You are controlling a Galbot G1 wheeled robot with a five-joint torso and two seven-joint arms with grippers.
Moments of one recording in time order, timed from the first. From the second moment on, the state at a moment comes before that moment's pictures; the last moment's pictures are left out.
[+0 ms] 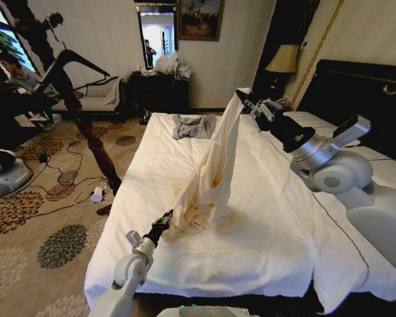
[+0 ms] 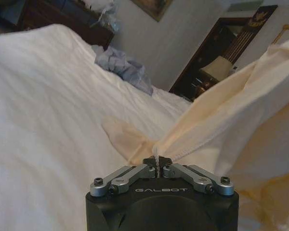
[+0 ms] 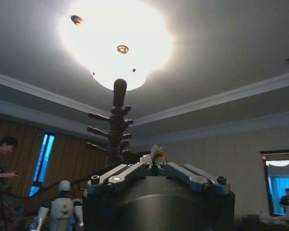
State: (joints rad) left arm 1.42 -1.28 -0.38 -1.96 -0.75 0.20 0.07; right arm -0.59 0.48 0.27 2.13 1.31 0.04 -0.21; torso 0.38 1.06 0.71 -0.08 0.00
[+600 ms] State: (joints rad) left arm 0.63 -0.62 -0.62 -2.03 -1.39 0.25 -0.21; right arm -0.44 0.50 0.25 1.99 1.31 -0.03 0.04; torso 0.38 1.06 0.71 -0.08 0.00
